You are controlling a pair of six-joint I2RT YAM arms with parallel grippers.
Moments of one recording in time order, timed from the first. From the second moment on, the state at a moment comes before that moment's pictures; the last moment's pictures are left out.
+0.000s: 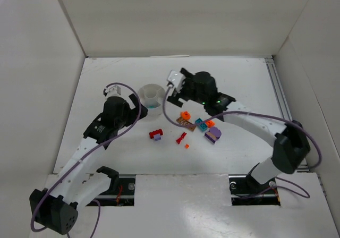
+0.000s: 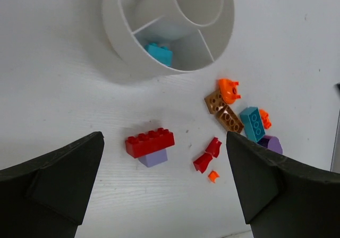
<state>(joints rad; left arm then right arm) -0.38 0.86 0.74 -0.51 -0.11 -0.77 0.77 1.60 1.25 0.06 -0.13 -0.56</state>
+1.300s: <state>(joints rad) -1.00 2.04 1.55 -0.54 -0.22 -1.28 0.10 0.76 0.68 -0.46 0.42 -0.14</state>
